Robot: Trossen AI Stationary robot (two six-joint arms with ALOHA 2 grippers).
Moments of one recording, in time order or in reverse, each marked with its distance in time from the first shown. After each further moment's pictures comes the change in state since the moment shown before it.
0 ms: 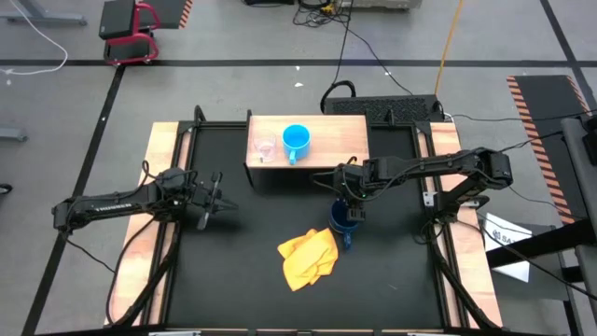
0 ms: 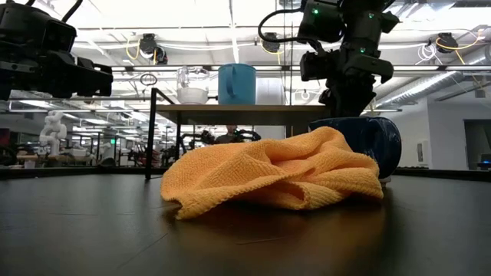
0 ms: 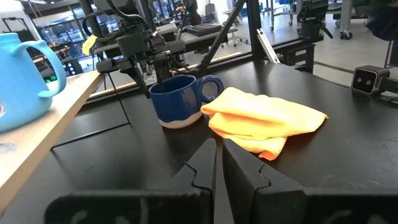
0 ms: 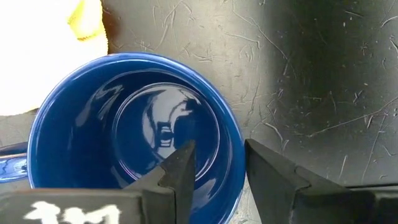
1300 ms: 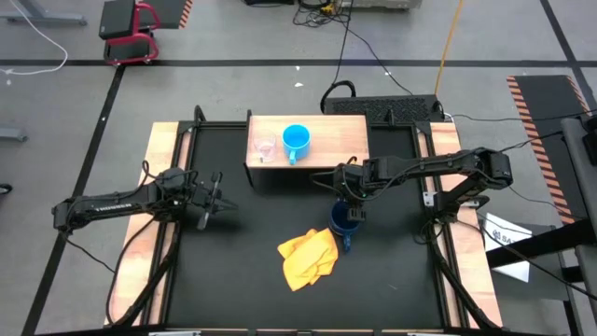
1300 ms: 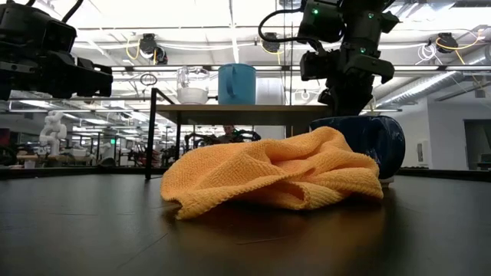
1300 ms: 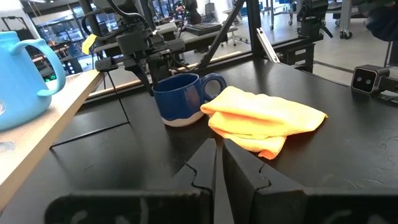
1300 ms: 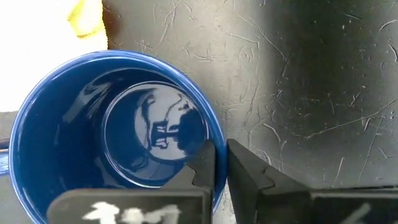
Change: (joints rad) left arm 0.000 0.000 0.000 -0.004 0.000 0.001; right arm 0.000 0.000 0.001 0.000 0.003 -0.020
